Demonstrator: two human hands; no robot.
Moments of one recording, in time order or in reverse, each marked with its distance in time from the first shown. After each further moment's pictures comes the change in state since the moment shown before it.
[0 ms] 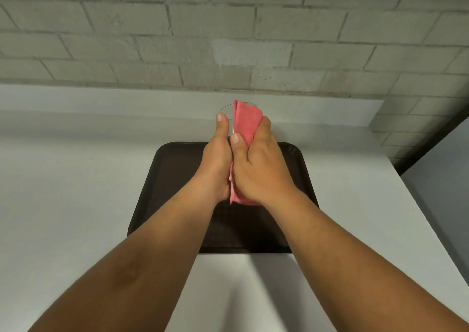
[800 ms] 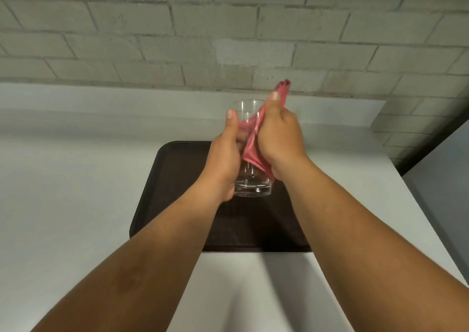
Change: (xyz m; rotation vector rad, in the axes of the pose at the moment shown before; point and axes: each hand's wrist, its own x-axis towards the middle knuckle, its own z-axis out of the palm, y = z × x) left_hand -0.007 -0.005 0.004 0.149 -0.047 0.228; right_hand 0.038 -0.011 -0.025 0.379 0.163 0.217
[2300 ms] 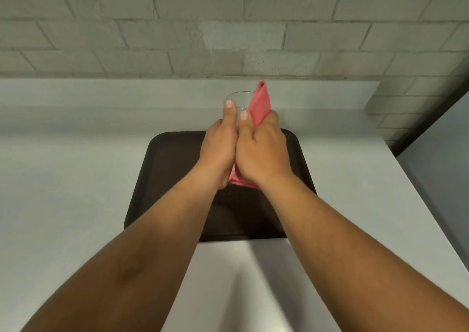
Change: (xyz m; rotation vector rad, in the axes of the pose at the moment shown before) left_hand 0.015 -0.008 0.000 0.322 0.070 -0.009; right_hand -0.028 0.032 0.015 -0.235 0.039 -0.144
